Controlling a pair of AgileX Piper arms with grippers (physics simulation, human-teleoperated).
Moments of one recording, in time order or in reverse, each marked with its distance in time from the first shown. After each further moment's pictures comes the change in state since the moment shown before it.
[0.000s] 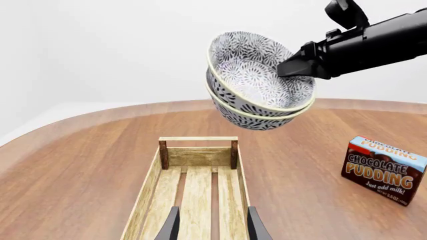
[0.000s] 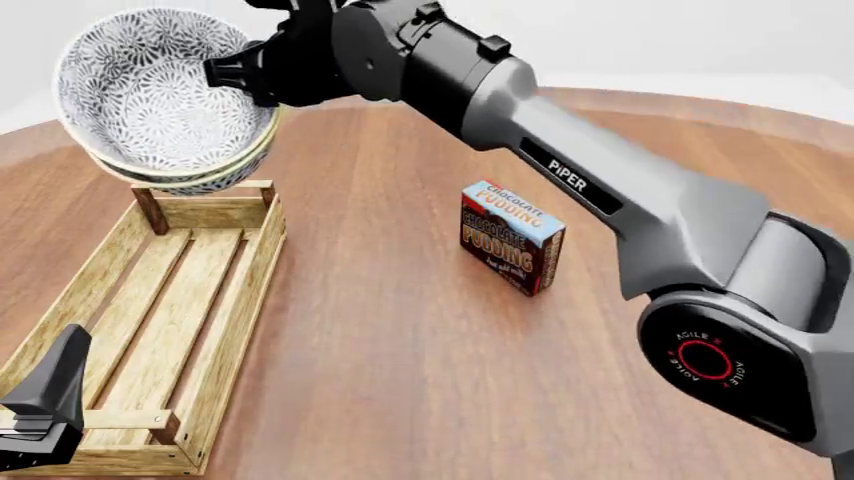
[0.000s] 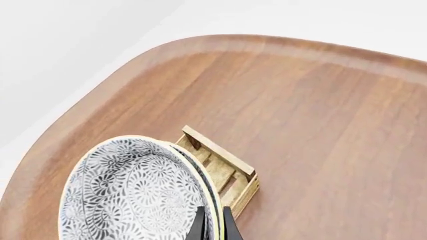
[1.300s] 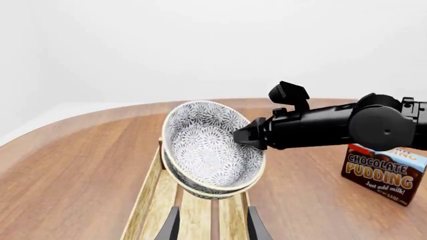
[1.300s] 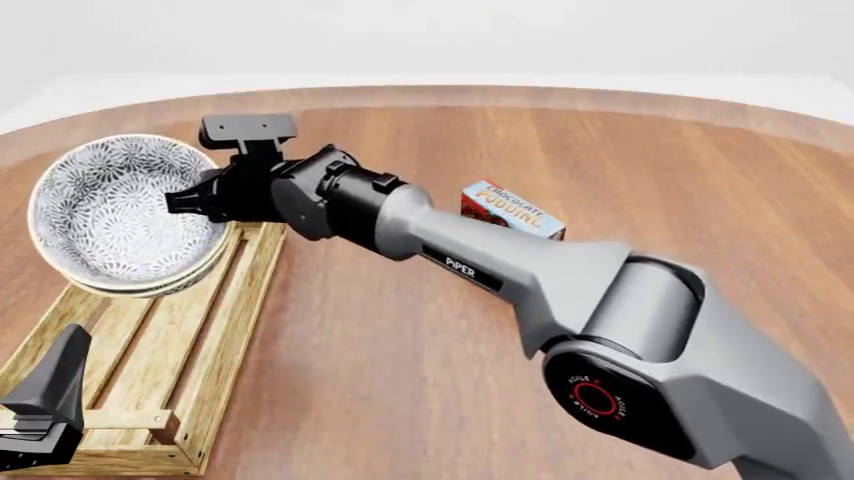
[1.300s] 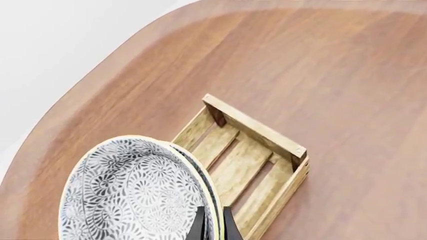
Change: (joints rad) left arm 0.000 0.000 0.000 0.000 0.000; right arm 0.098 0.193 0.119 -0.288 0.102
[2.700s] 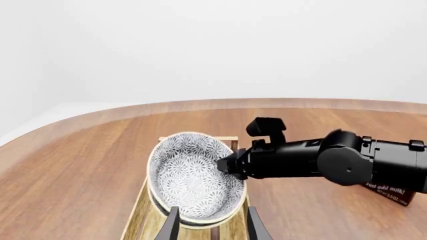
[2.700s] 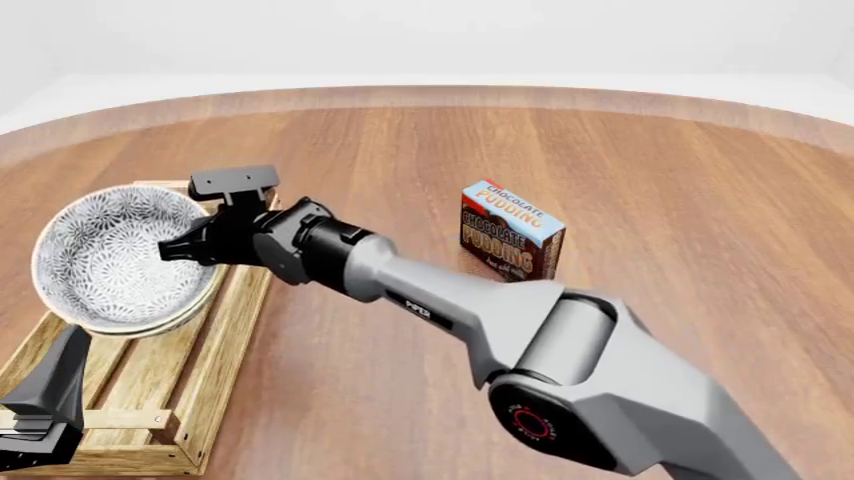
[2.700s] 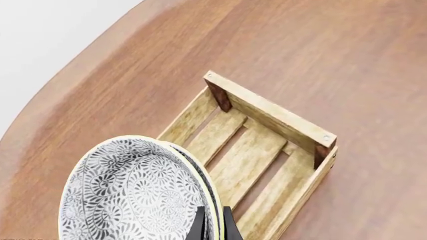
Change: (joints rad) left arm 0.000 0.000 0.000 0.000 0.000; right arm 0.030 0.183 -0.135 -0.015 0.021
